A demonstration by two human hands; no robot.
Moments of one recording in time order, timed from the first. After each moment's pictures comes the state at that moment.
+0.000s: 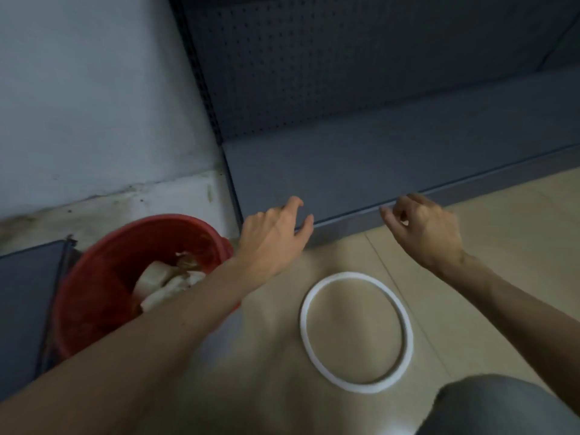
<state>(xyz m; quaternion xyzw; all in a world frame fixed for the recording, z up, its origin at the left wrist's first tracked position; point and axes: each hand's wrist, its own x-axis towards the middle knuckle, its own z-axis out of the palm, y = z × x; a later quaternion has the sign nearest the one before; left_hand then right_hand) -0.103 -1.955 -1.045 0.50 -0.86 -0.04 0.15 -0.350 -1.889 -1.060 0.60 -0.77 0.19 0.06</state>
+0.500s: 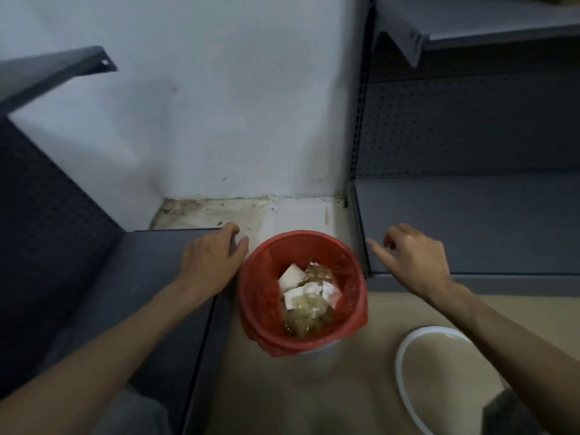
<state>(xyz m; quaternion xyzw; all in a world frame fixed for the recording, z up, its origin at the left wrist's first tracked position) 0.204 -1.923 -0.965 0.70 -0.70 0.02 0.16 -0.139 -1.954 -1.001 0.75 -0.63 0.20 0.01</state>
